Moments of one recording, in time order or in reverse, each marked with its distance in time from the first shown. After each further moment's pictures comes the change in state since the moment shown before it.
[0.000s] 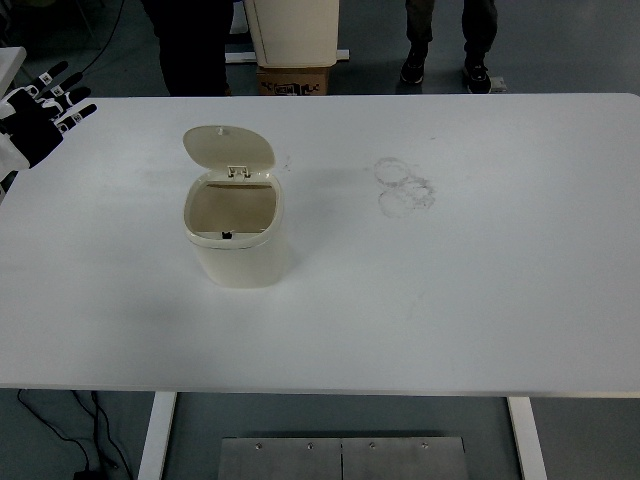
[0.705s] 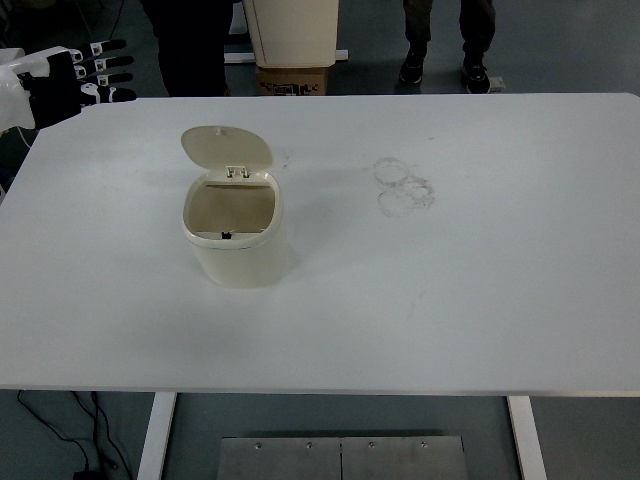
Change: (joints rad) left arm -0.442 0.104 0.596 -0.212 0.056 -0.008 0.000; right arm 0.000 0.000 0.000 0.000 0.000 0.000 0.000
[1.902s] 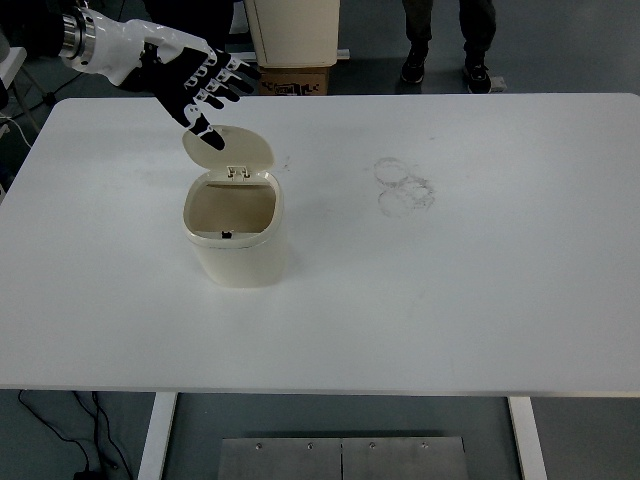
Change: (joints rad) left arm -0.512 -0.268 0.498 -0.150 0.230 -0.149 0.026; right arm 0.000 0.000 0.000 0.000 0.000 0.000 0.000
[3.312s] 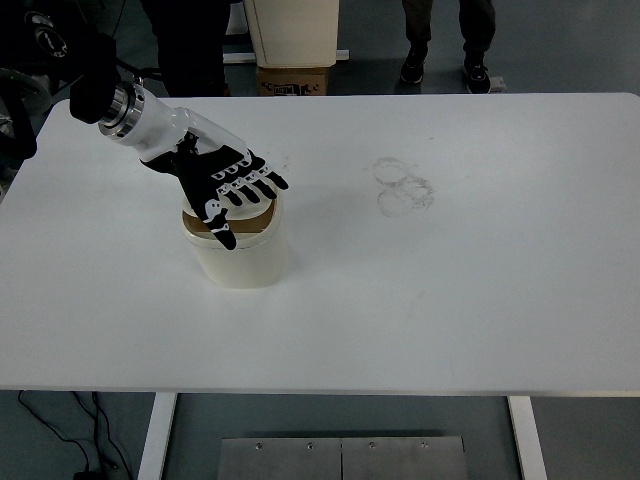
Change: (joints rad) left arm -0.122 -0.017 0.069 -0.311 0.001 0.000 0.142; right arm 0.000 0.000 0.000 0.000 0.000 0.000 0.000
